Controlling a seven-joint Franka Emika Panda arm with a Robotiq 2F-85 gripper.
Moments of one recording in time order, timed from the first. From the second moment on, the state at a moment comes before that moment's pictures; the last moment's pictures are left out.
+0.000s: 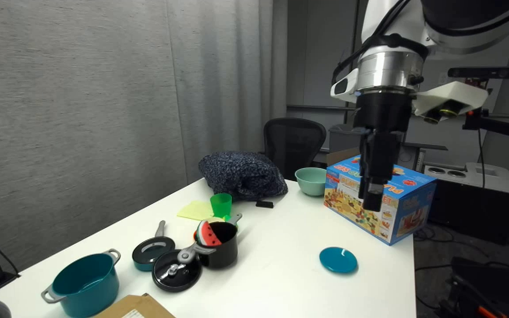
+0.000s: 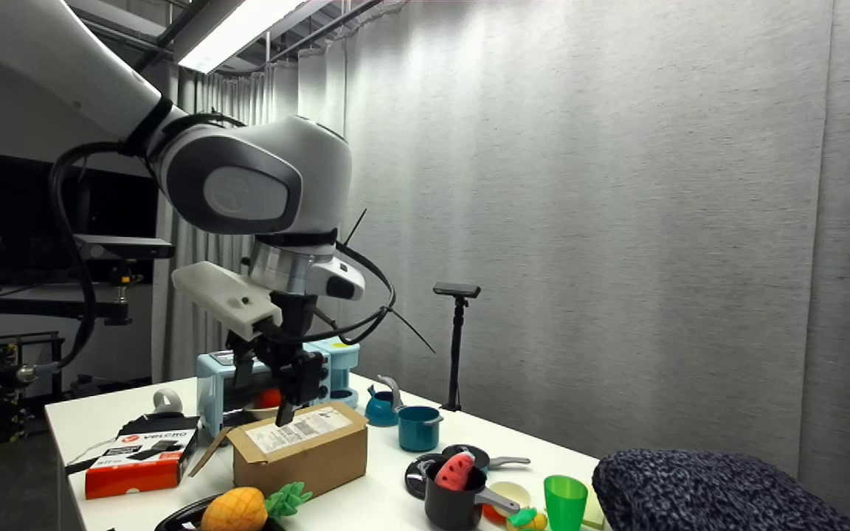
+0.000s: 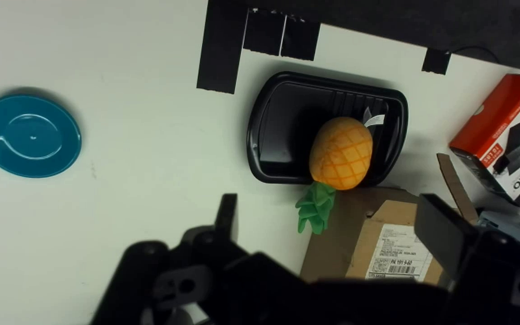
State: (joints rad) arm 0.15 -0.42 -0.10 -2.53 0.31 2.09 -0.30
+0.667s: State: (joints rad) arm 0.14 -0.42 -0.09 -2.54 0.31 2.09 -0.30
